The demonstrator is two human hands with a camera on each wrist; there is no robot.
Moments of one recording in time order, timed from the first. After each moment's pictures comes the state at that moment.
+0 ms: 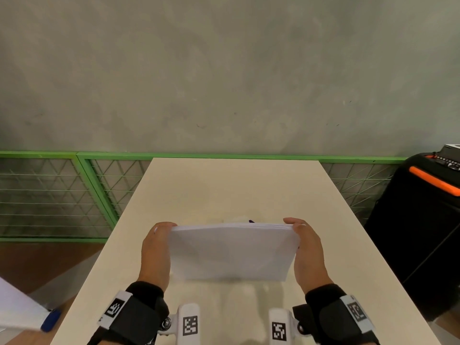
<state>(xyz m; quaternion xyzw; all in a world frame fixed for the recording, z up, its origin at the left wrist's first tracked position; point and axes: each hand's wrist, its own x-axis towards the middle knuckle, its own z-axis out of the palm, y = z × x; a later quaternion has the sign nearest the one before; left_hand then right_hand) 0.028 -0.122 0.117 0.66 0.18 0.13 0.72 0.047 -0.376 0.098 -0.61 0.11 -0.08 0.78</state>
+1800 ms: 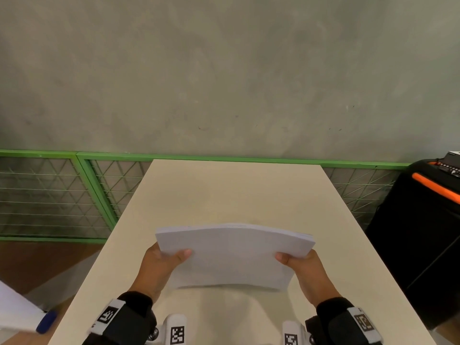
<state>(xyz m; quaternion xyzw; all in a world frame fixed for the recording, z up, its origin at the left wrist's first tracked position) 0.038 -0.097 0.070 0.65 0.11 0.03 0.75 0.046 -0.394 0.073 -0.64 0.04 0.04 0.76</state>
